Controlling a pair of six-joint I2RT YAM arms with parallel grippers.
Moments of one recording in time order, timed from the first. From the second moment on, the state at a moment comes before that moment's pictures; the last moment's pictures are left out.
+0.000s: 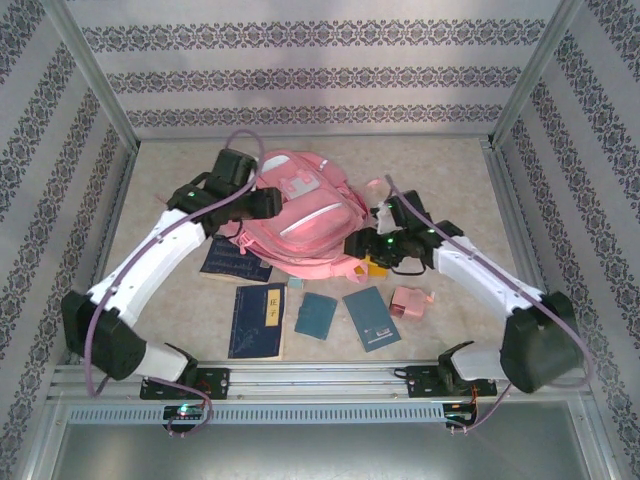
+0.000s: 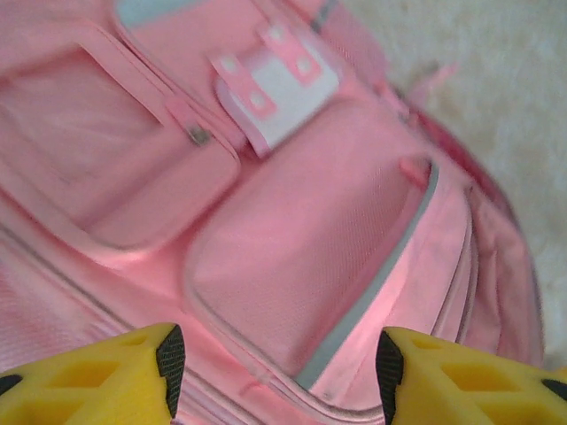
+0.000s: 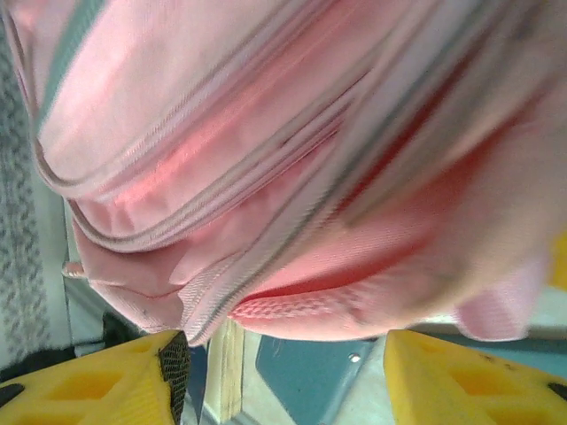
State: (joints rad) left arm -0.45 1.46 1.38 -0.79 0.02 -0.44; right arm 0.39 1.29 0.92 -0.57 -0.53 0.65
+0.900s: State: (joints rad) left arm -0.53 2.03 1.85 -0.97 0.16 -0.21; right arm 0.30 1.05 0.87 -0.74 -0.40 0.70
